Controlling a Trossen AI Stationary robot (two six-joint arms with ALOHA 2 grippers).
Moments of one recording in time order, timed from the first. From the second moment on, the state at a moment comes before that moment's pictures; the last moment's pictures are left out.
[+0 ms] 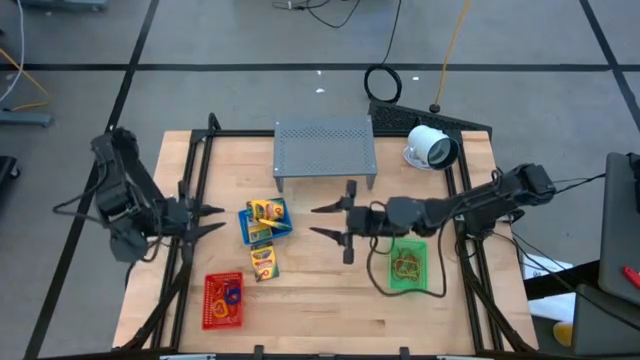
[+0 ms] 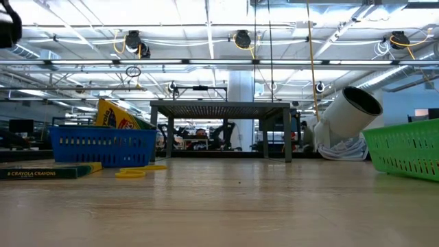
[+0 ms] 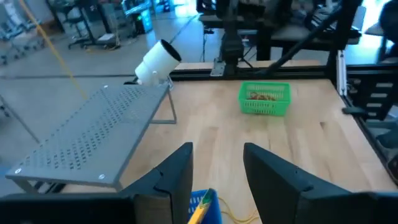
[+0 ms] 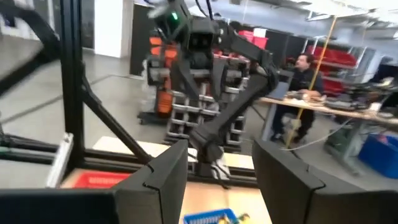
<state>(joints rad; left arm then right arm) -1.03 0.75 0.96 -0.93 -1.11 -0.60 0.26 1.49 1.10 0.46 0.29 -0.17</state>
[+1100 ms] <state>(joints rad) -0.43 0.10 0.29 -0.12 -0.39 0.13 0.09 1.92 1.91 -0.34 0.02 -0.02</state>
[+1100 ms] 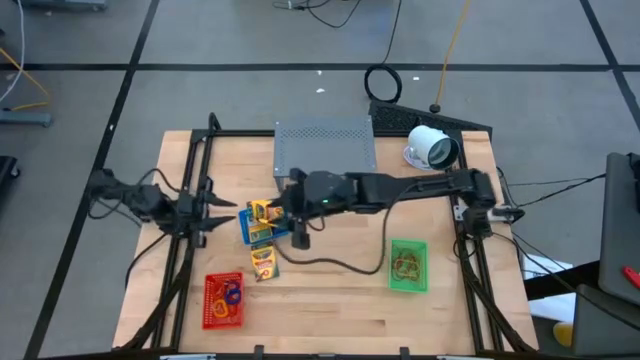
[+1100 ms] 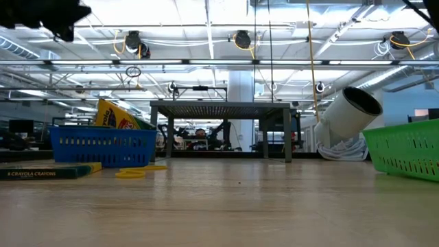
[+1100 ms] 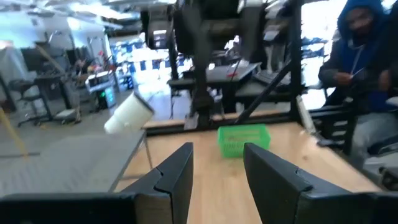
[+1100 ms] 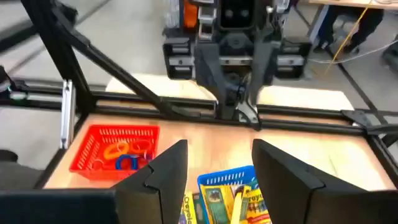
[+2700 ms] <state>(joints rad) 0.23 0.11 0.01 0.18 0.22 -0.14 0.22 2.34 2.14 -0.70 -0.02 -0.26</state>
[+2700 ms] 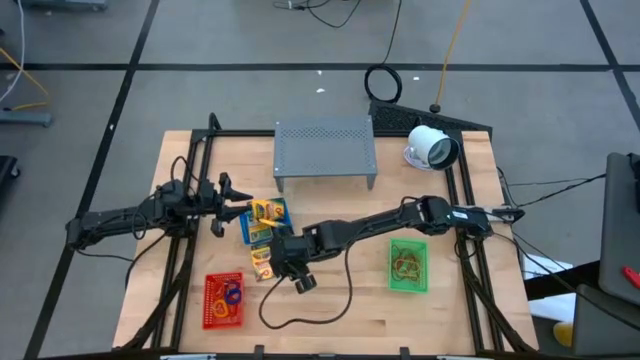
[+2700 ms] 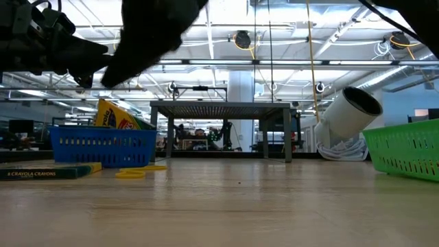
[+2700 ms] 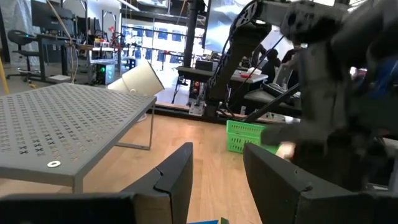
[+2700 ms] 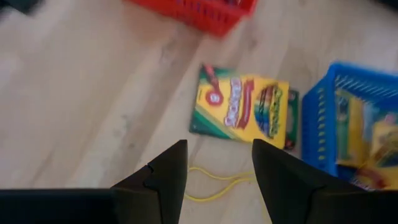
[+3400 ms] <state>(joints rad) 0.23 0.11 0.02 0.15 0.22 -0.16 0.23 2.34 1.90 -0.45 0.08 -0.22</state>
